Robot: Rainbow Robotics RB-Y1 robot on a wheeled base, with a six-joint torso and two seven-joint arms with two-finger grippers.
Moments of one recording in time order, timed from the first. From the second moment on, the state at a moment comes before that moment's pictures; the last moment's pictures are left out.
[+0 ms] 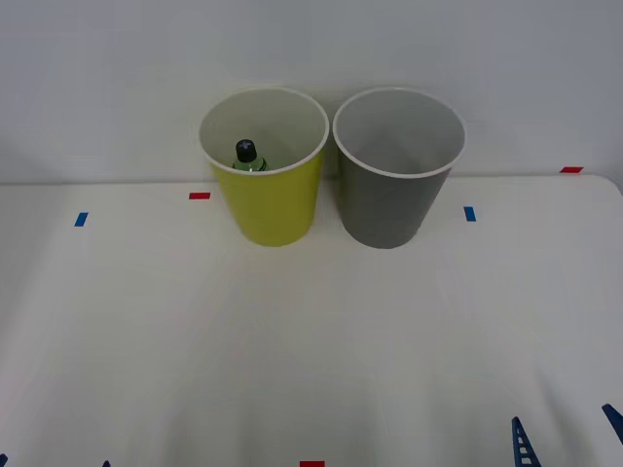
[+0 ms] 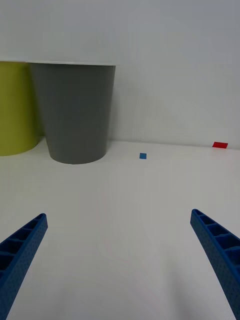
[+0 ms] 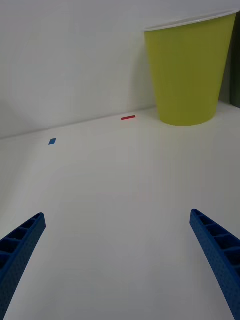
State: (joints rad) right arm 0.97 -0.28 0.07 -1.88 0.13 -0.78 1.29; left arm 1.21 0.26 -0.08 -2.04 -0.11 -0.69 -1.41
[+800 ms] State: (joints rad) right arm 0.97 -0.28 0.07 -1.88 0.13 -0.78 1.29; left arm 1.21 0.26 -0.08 -2.04 -0.11 -0.69 -1.41
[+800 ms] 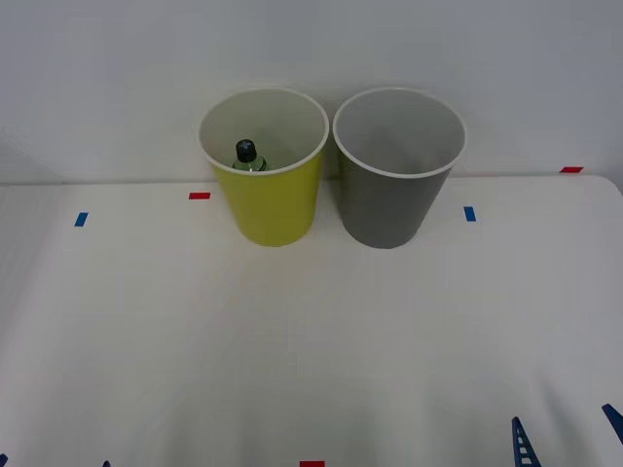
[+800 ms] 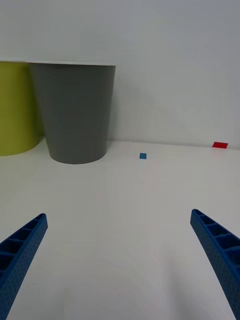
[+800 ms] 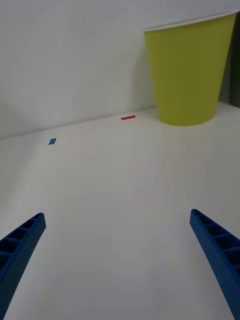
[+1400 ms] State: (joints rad) right arm 0.97 -0.28 0.07 -1.88 0.13 -0.78 1.29; left arm 1.21 0.26 -0.08 -2.04 -0.11 -0.69 -1.41
